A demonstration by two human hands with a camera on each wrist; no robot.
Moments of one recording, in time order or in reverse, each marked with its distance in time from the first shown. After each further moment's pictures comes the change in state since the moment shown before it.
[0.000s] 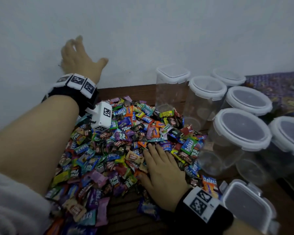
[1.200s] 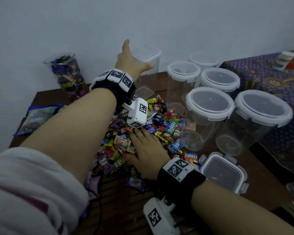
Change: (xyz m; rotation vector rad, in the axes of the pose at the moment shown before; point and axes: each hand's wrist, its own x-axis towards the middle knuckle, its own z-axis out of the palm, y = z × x) left_hand -0.076 0.122 0.034 -0.425 -0.463 0.044; right_hand 0.001 0.010 0.001 0.047 0.036 -0.052
